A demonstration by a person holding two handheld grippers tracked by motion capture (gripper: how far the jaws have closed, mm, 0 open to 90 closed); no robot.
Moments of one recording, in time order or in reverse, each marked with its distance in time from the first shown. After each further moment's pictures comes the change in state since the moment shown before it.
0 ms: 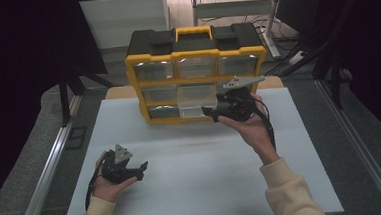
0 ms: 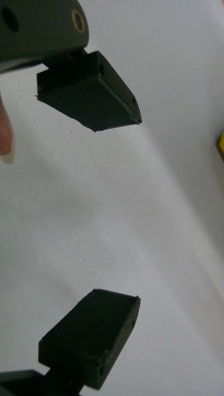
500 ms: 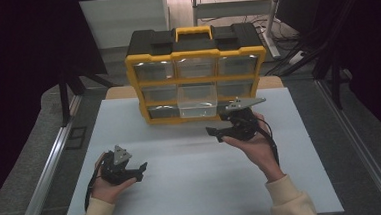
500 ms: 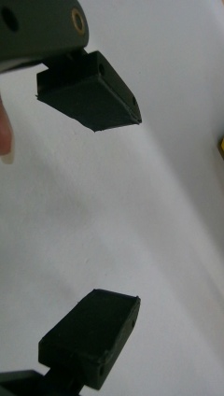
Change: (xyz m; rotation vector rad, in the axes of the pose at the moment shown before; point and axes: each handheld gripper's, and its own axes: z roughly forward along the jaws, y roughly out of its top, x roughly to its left) left arm 0.000 -0.002 -0.002 0.001 0.003 -0.004; right arm 0.007 -0.049 0.002 0.058 0.032 -0.001
